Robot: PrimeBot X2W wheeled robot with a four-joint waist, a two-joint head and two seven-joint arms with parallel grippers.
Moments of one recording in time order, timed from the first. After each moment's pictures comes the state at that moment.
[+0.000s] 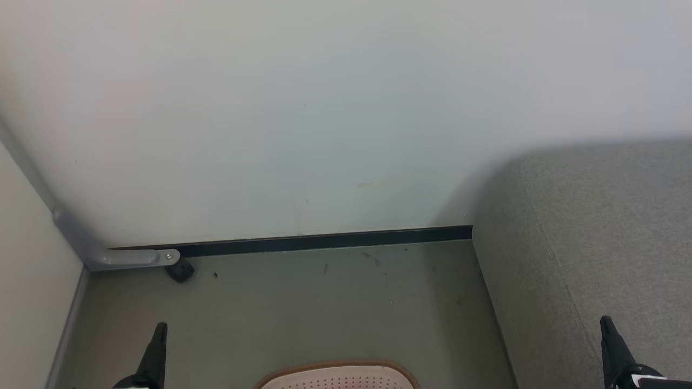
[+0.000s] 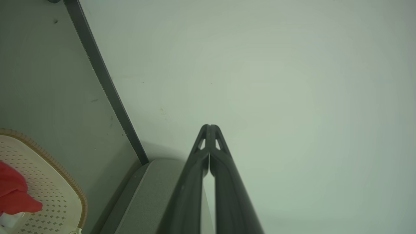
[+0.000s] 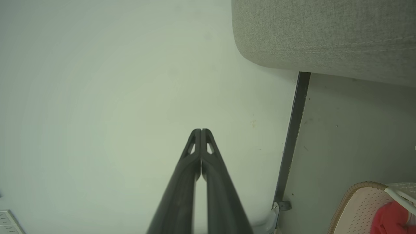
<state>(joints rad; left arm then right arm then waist) -0.08 0.04 0.09 0.29 -1.60 -0.12 0.11 -0.09 -0.04 -0.13 0.30 1.60 0.12 0.11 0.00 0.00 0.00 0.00</state>
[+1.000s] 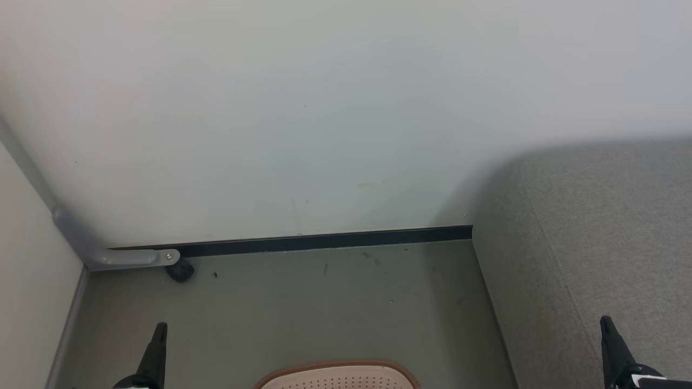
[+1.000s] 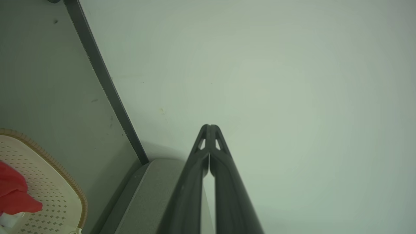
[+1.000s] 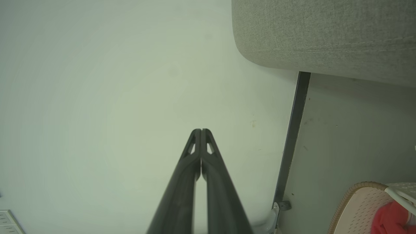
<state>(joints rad) -0.08 0.04 0.09 0.29 -1.60 -0.12 0.11 -0.09 -0.04 -0.13 0.30 1.60 0.12 0.11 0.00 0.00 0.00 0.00</state>
